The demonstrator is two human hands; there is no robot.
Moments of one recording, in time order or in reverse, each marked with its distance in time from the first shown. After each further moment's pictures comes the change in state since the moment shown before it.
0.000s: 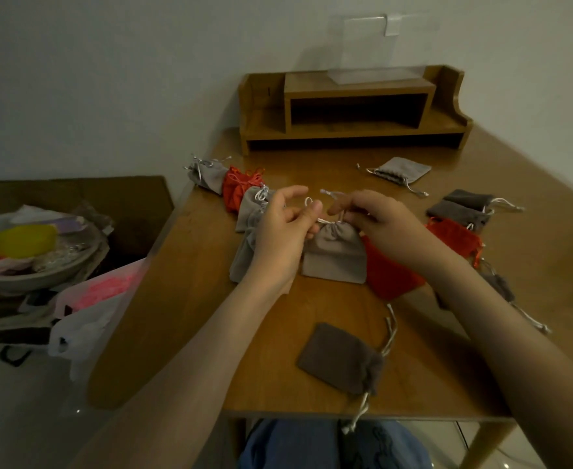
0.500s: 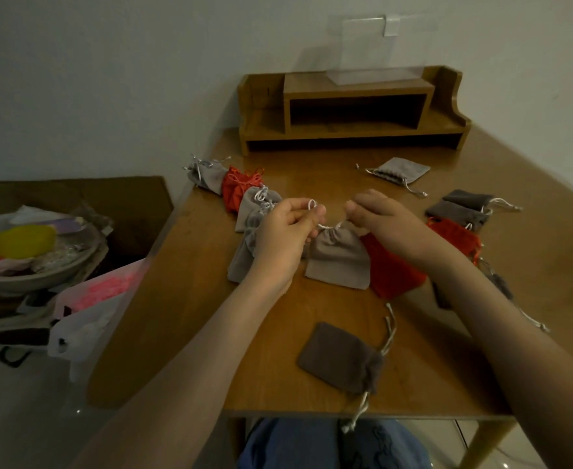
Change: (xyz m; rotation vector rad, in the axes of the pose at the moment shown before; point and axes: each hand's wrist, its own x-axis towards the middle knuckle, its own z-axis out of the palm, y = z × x) left_hand -0.002 0.000 0.001 0.043 -0.026 -0.044; right_hand -0.001 -0.004 -0.004 0.125 -0.067 0.254
